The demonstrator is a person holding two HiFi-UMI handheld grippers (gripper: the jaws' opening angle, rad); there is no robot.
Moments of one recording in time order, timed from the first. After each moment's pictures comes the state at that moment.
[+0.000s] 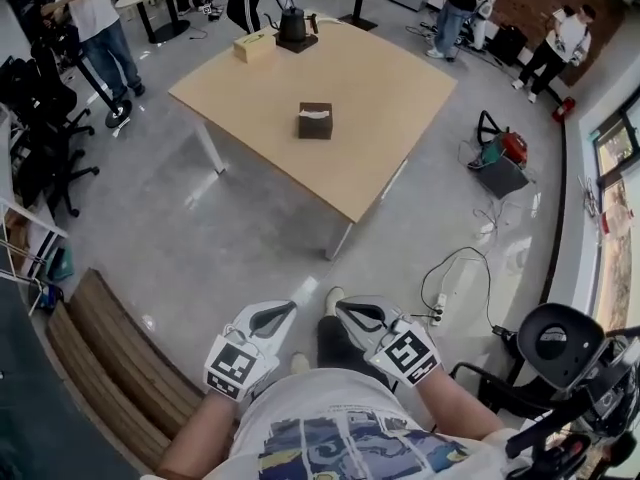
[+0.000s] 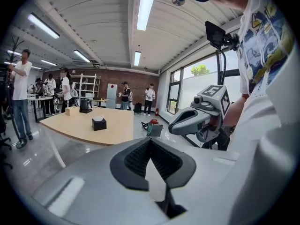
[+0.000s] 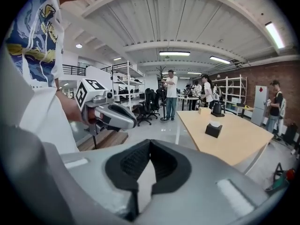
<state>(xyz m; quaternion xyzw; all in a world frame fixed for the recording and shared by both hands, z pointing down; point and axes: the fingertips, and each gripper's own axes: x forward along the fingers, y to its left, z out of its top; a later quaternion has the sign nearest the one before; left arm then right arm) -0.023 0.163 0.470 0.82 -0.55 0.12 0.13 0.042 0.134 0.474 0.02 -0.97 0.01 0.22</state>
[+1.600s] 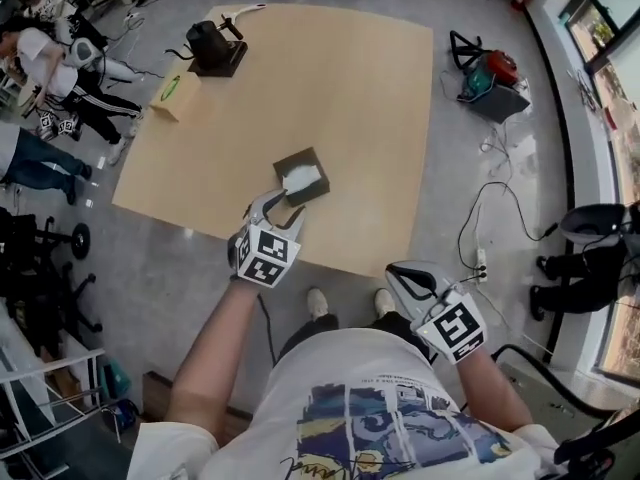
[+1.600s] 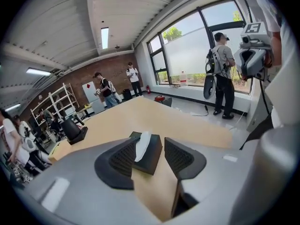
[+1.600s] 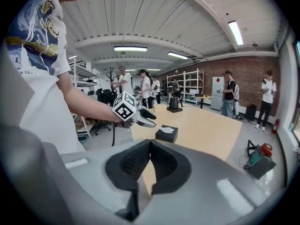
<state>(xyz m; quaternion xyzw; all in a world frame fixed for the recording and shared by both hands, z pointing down) -0.247 -0.310 0.573 0.83 -0.43 0.35 0.02 -0.075 -0.178 0.487 0.27 -0.93 0.09 0.23</state>
